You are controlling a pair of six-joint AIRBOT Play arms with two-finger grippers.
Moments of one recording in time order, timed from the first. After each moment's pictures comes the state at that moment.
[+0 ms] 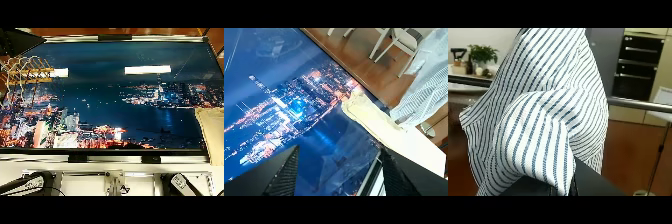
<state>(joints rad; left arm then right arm) 0.15 -1.28 1.75 0.24 -1.44 -1.00 -0.79 -1.10 1.91 -2.46 0.82 2.04</state>
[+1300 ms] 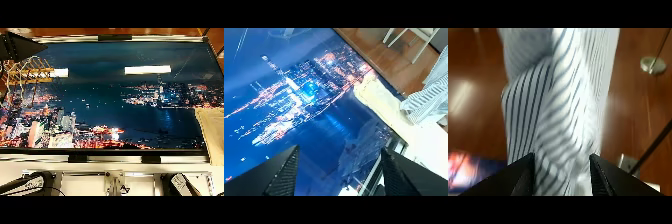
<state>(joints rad) 0.15 -1.28 1.75 0.33 -1.47 -1.02 -0.86 -1.02 1.91 -2.07 1.40 1.81</state>
